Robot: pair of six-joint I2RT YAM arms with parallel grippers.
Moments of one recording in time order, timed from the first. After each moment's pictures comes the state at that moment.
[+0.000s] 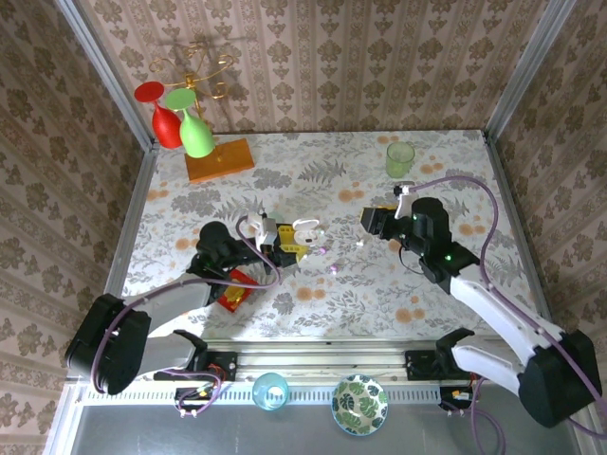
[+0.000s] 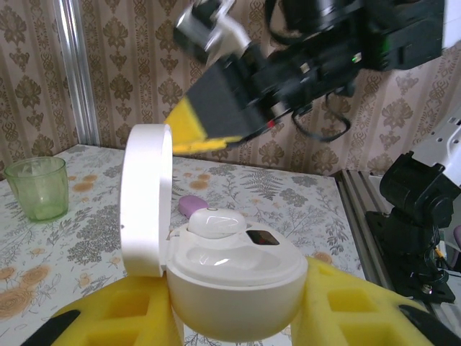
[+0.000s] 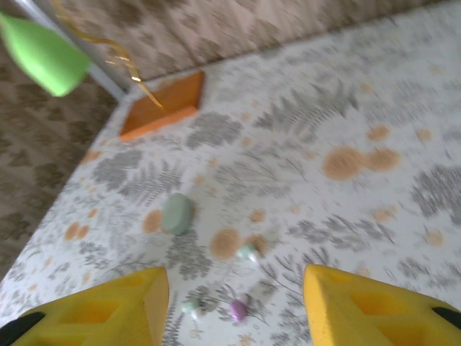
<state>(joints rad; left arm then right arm) -0.55 1.22 0.41 0.87 0.93 -0.09 0.37 1.07 0.66 -0.01 -0.15 0.48</state>
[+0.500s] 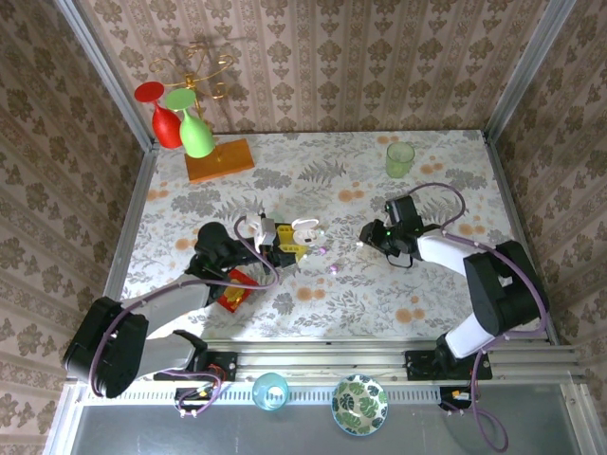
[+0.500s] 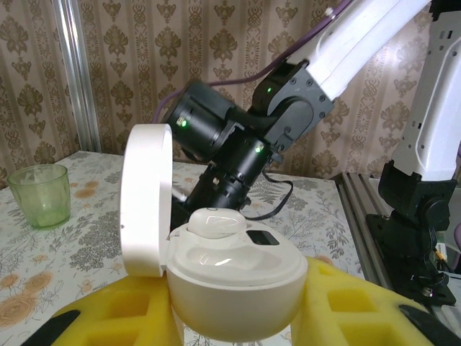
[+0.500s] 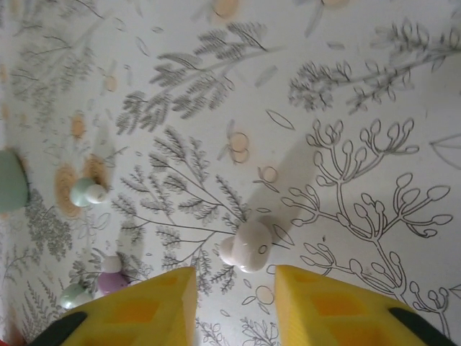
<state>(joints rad) -0.55 1.20 0.41 0.87 0.93 -0.09 0.29 1.58 0.75 -0.11 -0.25 0.77</state>
